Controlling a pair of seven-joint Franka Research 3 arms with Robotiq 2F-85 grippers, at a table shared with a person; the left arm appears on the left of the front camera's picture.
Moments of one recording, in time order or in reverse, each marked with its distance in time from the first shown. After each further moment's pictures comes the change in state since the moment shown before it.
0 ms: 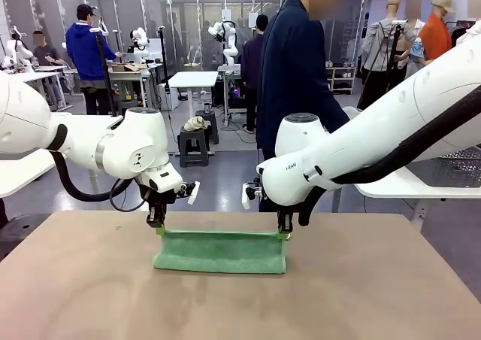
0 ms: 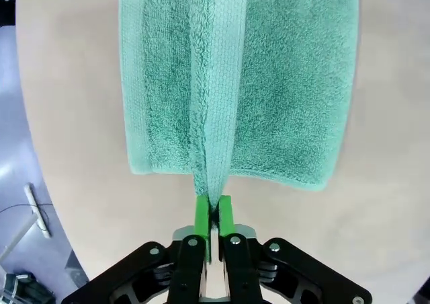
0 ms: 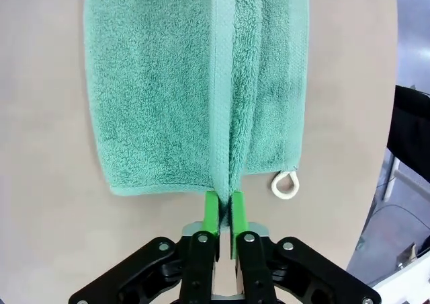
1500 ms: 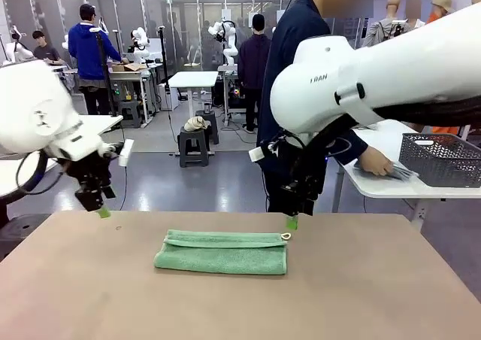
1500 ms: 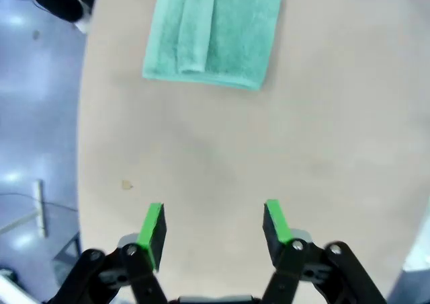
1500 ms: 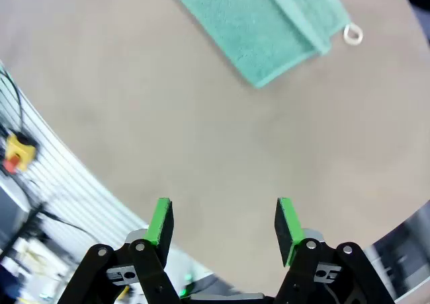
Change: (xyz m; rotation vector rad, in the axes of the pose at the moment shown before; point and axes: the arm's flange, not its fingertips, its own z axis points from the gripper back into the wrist) left arm -0.145 -0.086 0.118 0.121 -0.270 0.126; right arm -0.009 0.083 0.163 0.209 0.105 -0.701
